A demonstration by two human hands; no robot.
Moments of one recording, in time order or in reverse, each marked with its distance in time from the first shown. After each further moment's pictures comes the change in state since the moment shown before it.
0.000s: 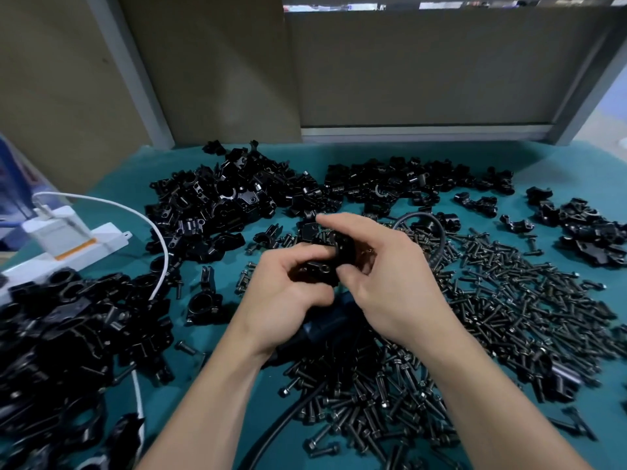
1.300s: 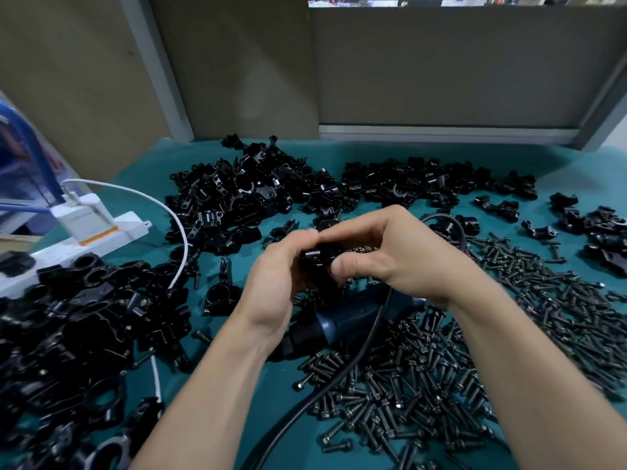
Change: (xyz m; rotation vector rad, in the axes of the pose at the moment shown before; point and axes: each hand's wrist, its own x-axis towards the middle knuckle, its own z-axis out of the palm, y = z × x) left_hand -0.001 0.002 -0.009 -0.286 0.095 -0.143; right_hand 0.043 0.004 -0.018 0.184 -0.459 -0.070
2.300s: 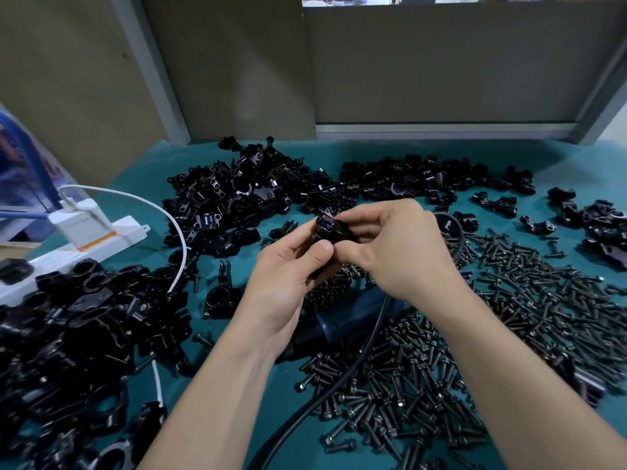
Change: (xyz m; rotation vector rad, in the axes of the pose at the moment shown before) left_hand 0.006 -0.005 0.003 -0.186 -0.013 -0.006; right_hand 0.005 -0.001 0.022 -0.134 0.451 0.165
